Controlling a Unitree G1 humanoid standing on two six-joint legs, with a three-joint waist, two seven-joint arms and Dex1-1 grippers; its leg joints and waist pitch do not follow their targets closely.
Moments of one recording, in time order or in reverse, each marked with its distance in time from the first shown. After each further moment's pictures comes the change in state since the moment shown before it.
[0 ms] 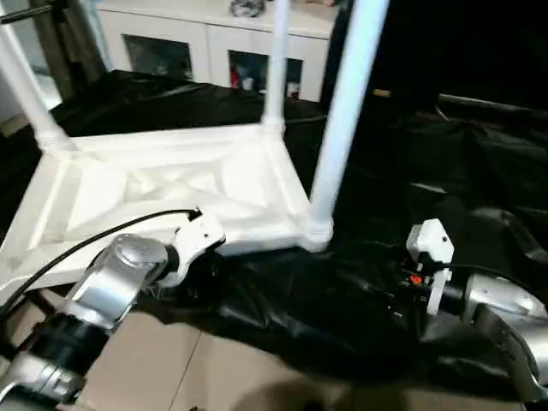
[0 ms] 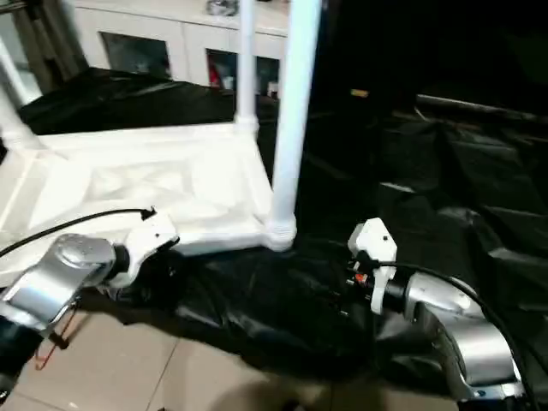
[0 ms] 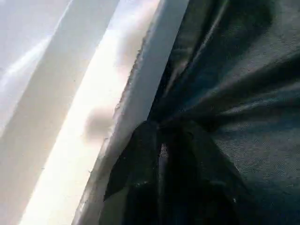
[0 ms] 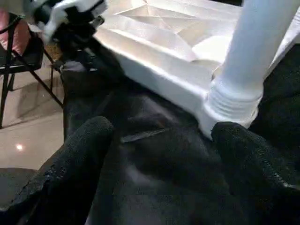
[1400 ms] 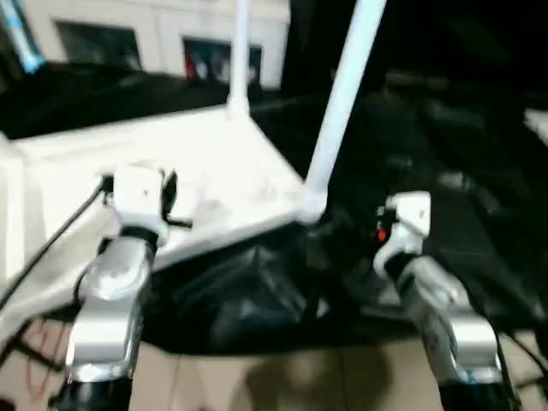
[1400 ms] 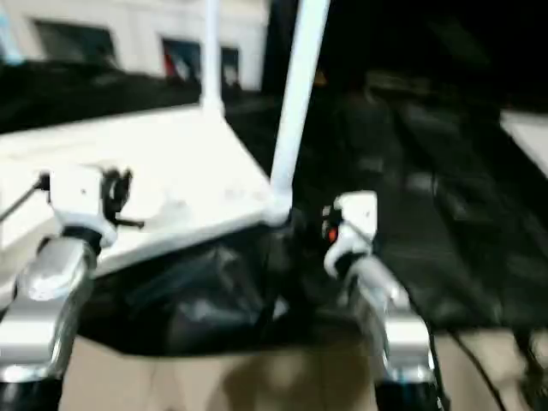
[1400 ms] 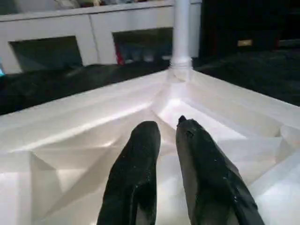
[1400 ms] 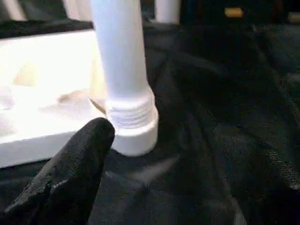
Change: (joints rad) left arm 0.249 -0.382 0.433 -0.411 -0.060 -0.138 0.685; right arm -0.094 0.419 -0.059 0.109 -0.130 0.011 -0.713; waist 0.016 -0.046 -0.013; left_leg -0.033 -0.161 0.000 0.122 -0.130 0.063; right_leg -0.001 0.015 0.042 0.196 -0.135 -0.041
